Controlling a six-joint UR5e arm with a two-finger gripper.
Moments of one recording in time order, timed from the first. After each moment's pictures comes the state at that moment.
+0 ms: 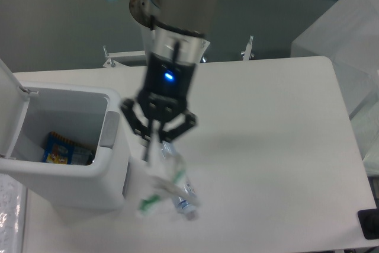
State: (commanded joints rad) arm 2.31 -1.65 -1.55 -0.85 1.04 0.33
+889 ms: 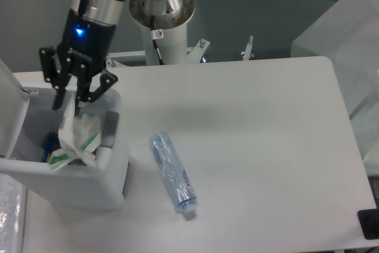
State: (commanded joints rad) arm 2.20 -1.59 -1.68 -0.85 1.05 0.44
